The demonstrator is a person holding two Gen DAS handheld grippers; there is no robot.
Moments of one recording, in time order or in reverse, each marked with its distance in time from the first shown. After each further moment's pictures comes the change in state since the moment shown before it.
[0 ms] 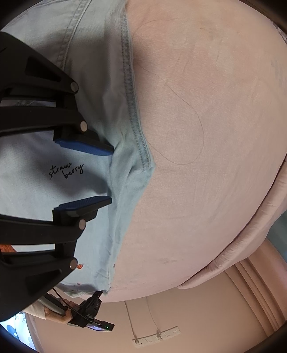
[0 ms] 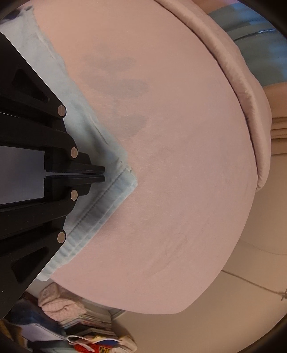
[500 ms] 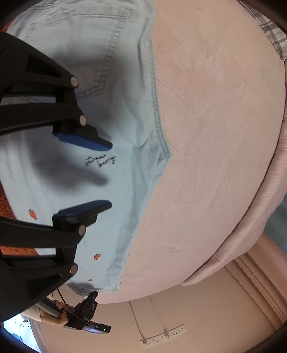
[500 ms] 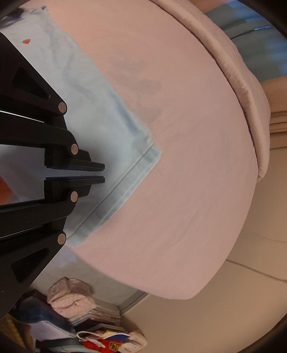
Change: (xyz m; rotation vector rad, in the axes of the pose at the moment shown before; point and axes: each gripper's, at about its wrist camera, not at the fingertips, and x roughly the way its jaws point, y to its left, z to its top) left arm -0.039 -0.019 -0.031 0.049 -0.050 0.032; right arm -0.018 -0.031 -0.026 0.037 0.021 0.005
